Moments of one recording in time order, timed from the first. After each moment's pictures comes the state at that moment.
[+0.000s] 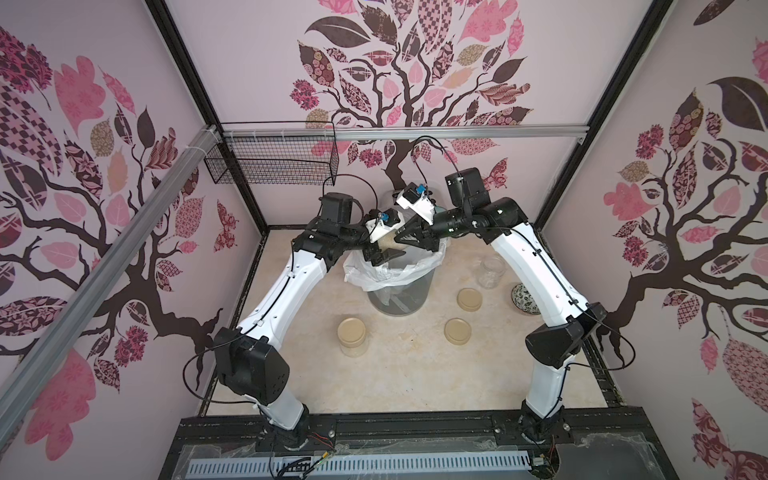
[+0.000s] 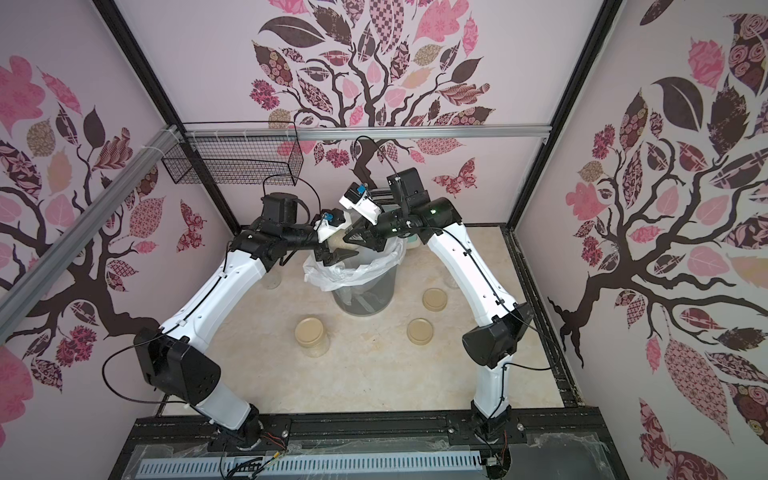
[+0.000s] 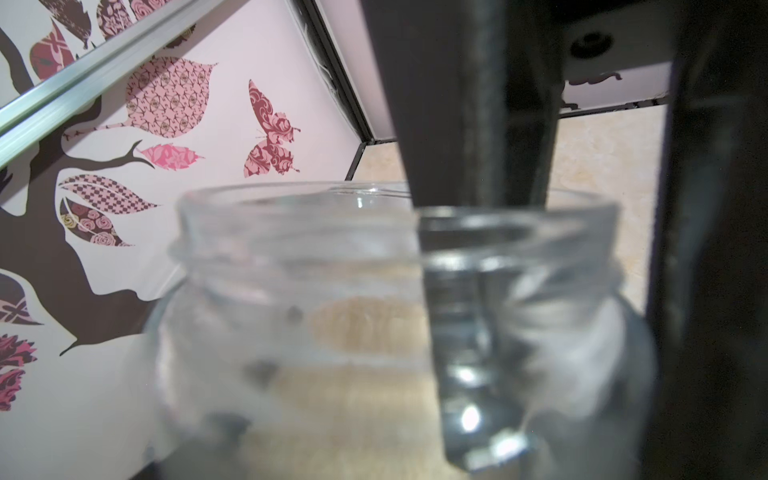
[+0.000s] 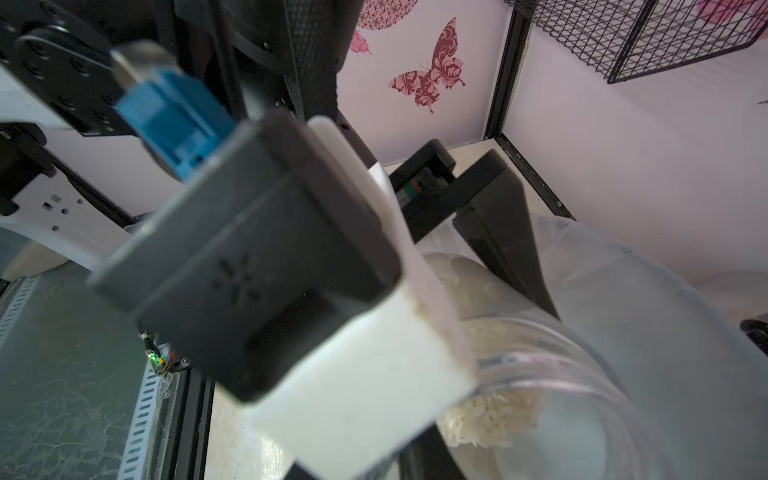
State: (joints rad) left arm -0.36 1.63 1.66 -0.55 0.68 0.77; right arm 0.53 1.89 2.23 -0.98 -0.76 -0.37
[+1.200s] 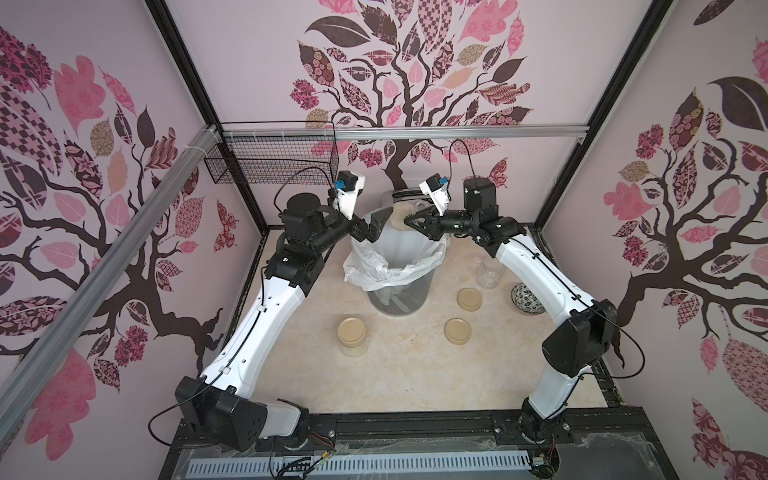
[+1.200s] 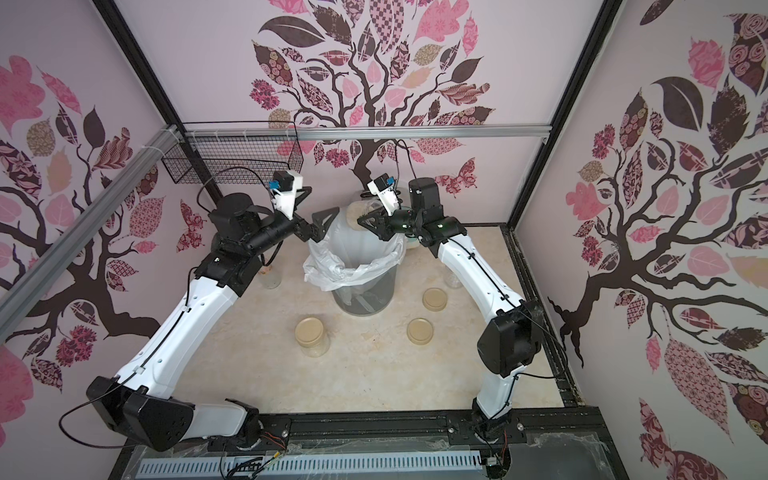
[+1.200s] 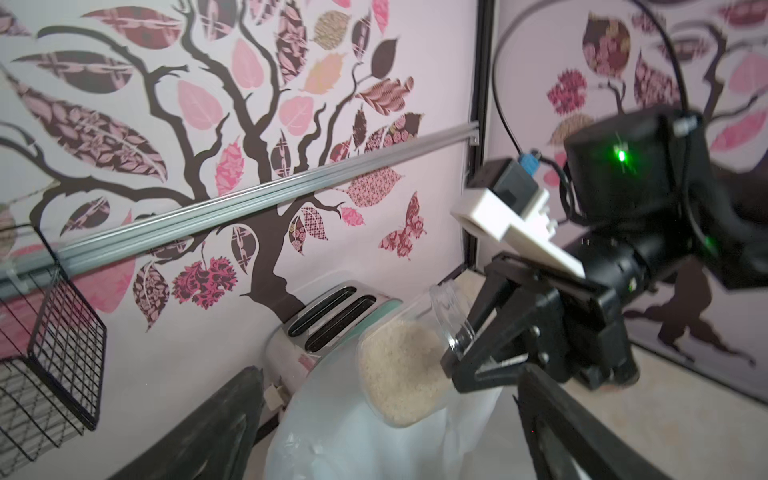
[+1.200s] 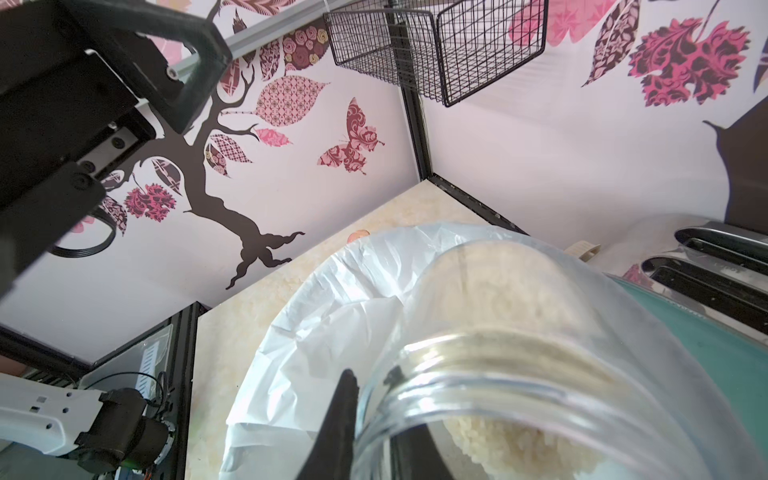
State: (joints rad) left arm -0.34 1.37 1.49 -0.04 0.38 -0.05; right arm 0.42 1.76 1.79 -0.32 -0.75 0.06
